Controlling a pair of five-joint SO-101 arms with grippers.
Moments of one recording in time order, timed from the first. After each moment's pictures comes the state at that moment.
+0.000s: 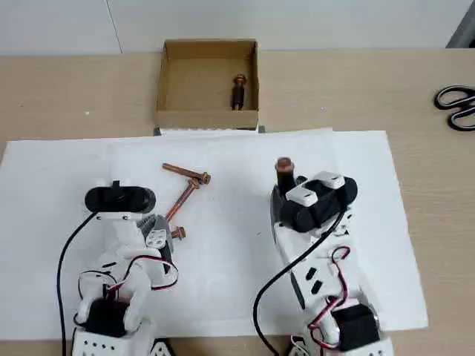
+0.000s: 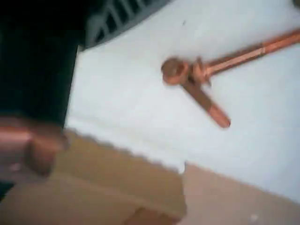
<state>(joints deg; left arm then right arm) 5.9 -97.9 90.7 60.5 15.8 -19.8 -97.6 78.4 40.5 0.6</state>
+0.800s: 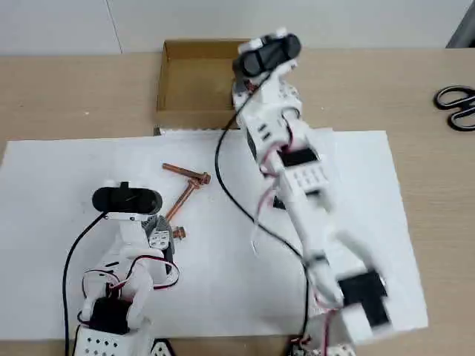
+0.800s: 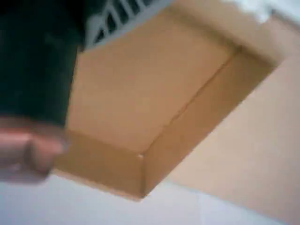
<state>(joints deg) 5.9 -97.9 92.7 57.1 13.7 -19.6 4.8 15.3 3.1 0.6</state>
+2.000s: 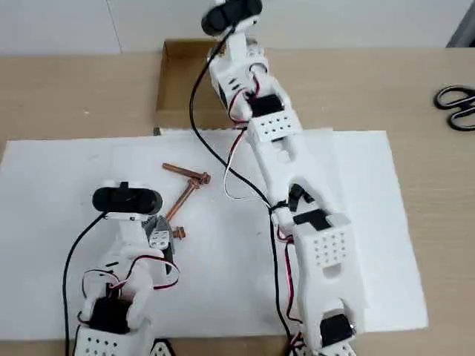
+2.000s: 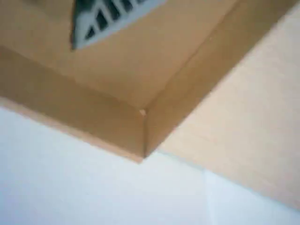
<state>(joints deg) 5.9 -97.9 92.7 57.1 13.7 -21.5 38.9 -38.2 26.5 0.5</state>
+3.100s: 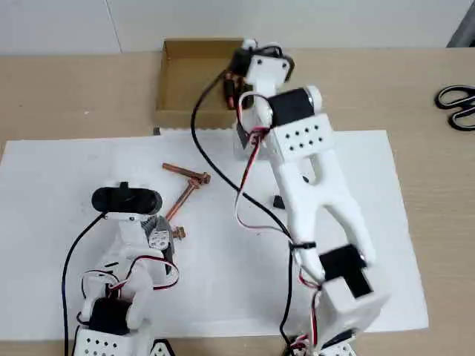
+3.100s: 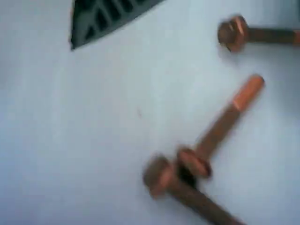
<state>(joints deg) 5.9 -97.9 92.7 57.1 13.7 -23.7 8.9 -23.9 96.2 -16.7</state>
